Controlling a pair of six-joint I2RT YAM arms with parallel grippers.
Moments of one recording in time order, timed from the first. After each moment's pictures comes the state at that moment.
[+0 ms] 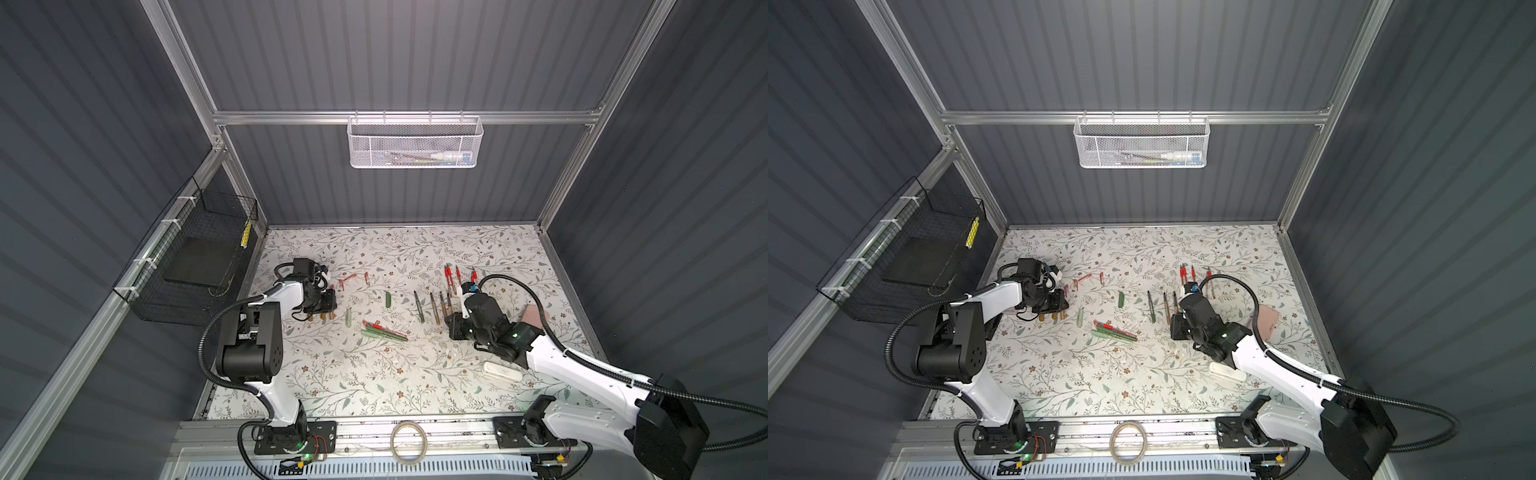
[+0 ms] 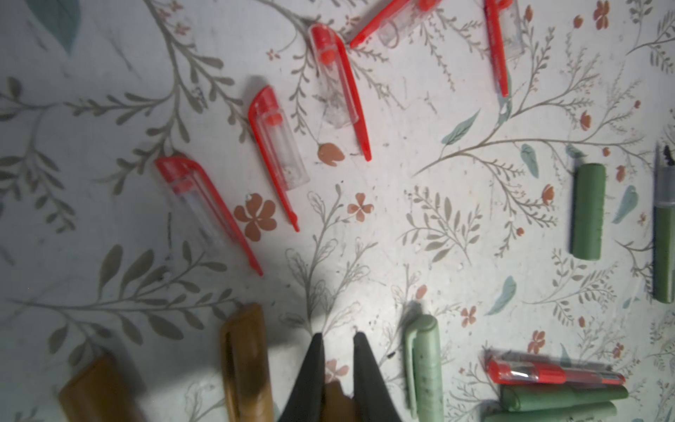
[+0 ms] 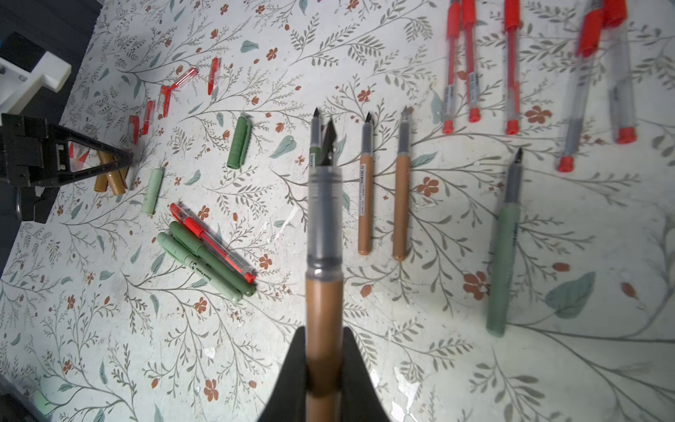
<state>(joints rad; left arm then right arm) -0.05 1.75 1.03 -0.49 0.33 -0.02 0.68 1.14 0.64 -0.27 0.07 0.59</state>
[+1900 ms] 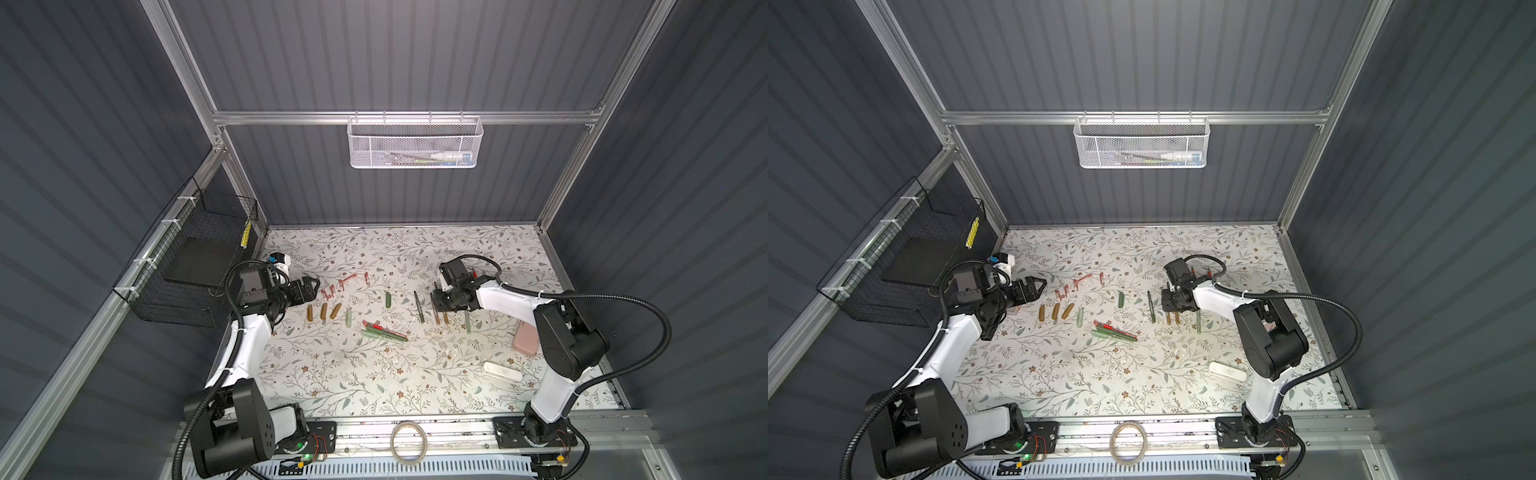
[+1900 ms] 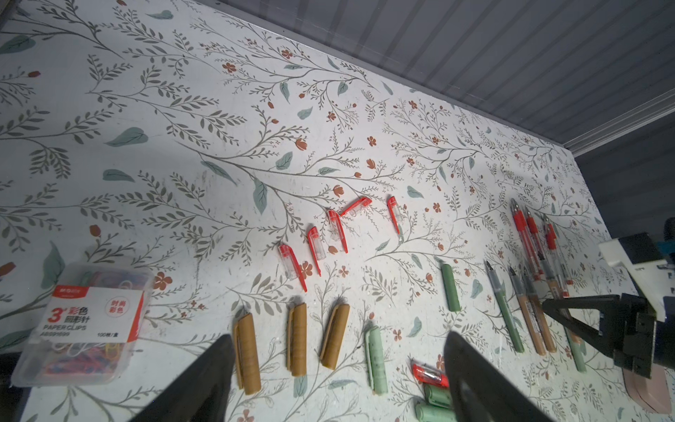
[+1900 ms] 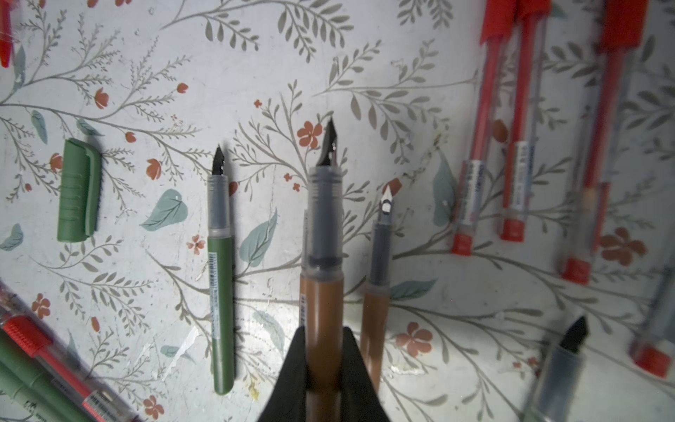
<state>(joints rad) 0.20 1.25 0.83 -0.30 0.52 -0.12 0.51 1.80 1.10 -0.39 -0.03 0.38</state>
